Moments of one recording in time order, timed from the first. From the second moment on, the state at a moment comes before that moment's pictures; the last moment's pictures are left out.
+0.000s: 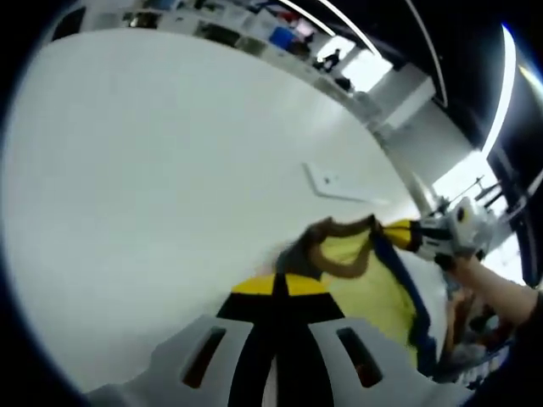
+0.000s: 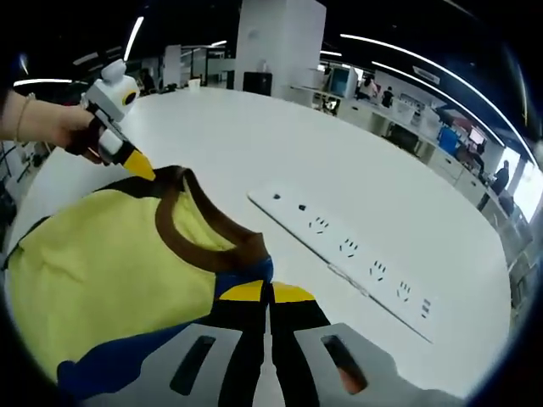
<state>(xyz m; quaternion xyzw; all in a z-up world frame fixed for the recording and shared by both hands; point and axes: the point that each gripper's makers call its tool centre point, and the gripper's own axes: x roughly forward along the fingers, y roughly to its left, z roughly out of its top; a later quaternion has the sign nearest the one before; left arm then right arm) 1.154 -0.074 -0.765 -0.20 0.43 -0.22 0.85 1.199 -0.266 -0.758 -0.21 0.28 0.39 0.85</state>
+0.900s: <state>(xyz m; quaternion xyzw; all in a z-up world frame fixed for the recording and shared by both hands) 1.161 -0.068 -0.775 -0.18 0.44 -0.23 0.85 1.202 -0.264 -0.773 -0.26 0.28 0.40 0.83</state>
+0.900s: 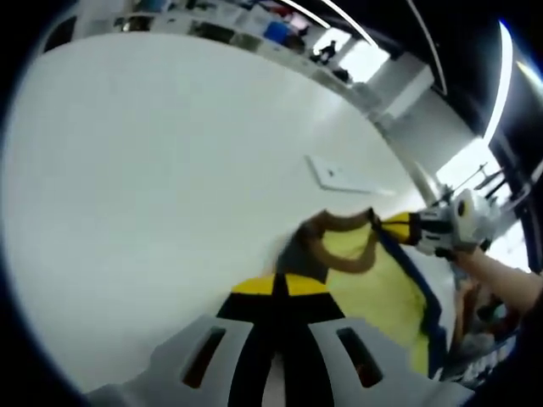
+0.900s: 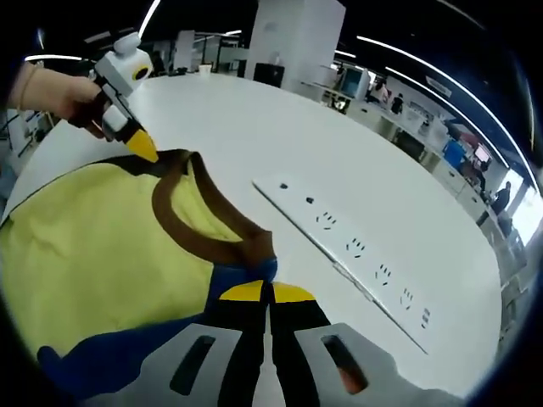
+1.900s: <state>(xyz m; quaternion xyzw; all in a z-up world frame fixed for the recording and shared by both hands) 1.160 -0.071 -0.743 -0.14 0.39 -0.24 0.88 1.199 -0.271 -0.762 -0.26 0.28 0.38 0.84</state>
